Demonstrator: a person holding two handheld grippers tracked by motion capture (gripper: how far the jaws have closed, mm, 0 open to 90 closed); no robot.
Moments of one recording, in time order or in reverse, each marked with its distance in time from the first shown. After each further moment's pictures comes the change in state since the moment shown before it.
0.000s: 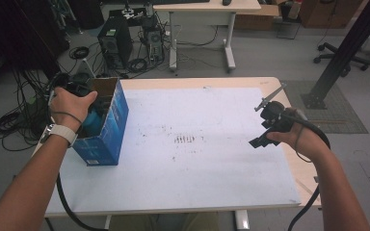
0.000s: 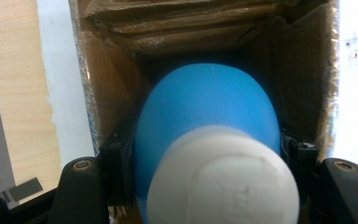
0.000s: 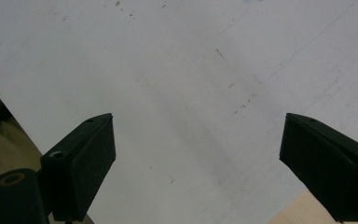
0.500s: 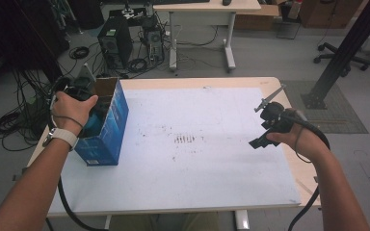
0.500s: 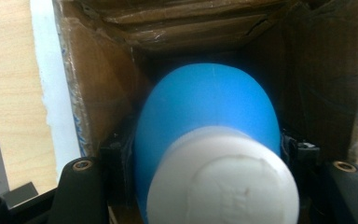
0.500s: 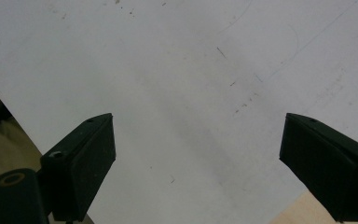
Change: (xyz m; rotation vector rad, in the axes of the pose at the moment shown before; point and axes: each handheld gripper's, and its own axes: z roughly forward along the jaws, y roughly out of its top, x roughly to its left) left arm 0.002 -0.003 0.014 0.002 -0.003 0.002; right arm 0.000 -0.001 0.002 0.004 0.003 0.003
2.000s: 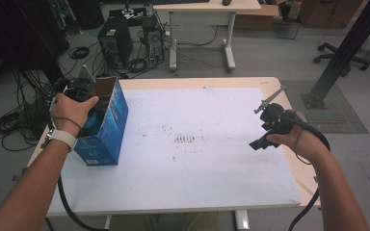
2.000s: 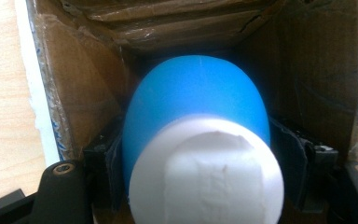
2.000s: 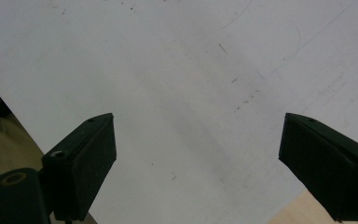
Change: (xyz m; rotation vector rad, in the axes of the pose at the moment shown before) left arm 0.005 0.000 0.002 0.002 -0.044 0.009; right arm 0.003 -0.002 0.000 0.008 -0.008 -0.004
